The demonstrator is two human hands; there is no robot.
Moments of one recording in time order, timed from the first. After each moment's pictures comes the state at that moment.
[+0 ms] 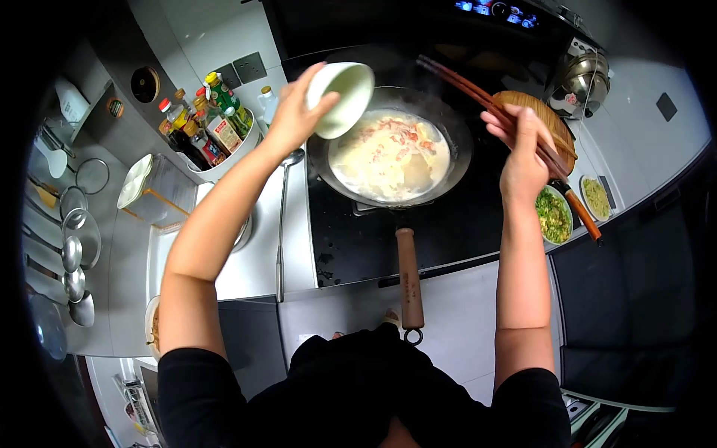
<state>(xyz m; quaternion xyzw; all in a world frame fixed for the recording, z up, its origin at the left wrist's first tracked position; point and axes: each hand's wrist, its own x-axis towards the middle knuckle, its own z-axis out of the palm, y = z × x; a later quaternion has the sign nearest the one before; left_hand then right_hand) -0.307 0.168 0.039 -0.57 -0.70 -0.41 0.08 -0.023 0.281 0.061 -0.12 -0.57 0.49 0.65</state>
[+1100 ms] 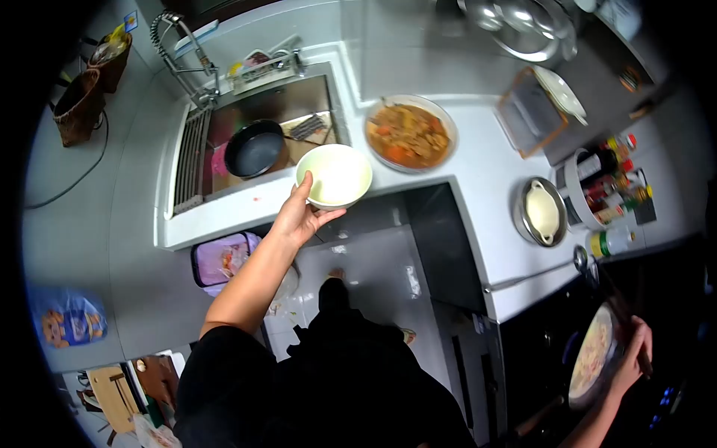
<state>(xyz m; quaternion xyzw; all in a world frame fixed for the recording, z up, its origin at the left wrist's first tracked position) -0.102 -0.454 -0.103 0.31 -0.30 -0.90 0.09 -0.158 0.073 0.091 0.07 -0.89 0.40 0.20</state>
